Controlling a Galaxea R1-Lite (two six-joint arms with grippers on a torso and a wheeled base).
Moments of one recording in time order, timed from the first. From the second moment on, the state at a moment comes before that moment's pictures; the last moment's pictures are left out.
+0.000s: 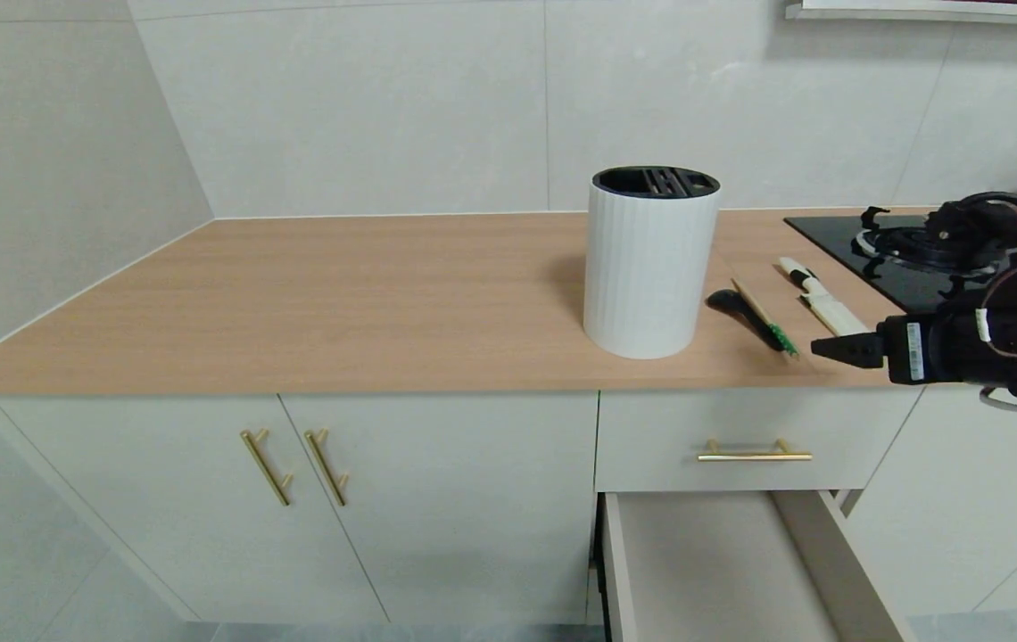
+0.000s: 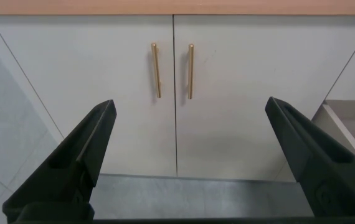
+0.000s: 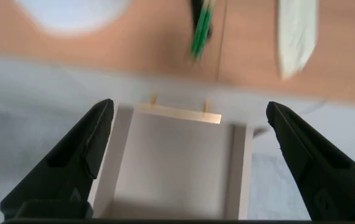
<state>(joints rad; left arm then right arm) 0.01 0.00 0.00 0.00 0.03 -0.01 0.23 1.50 -1.04 0.02 -0.08 0.05</state>
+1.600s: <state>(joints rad) 0.01 0.00 0.00 0.00 0.03 -0.01 0.22 1.88 -1.15 -0.24 -0.16 0.09</state>
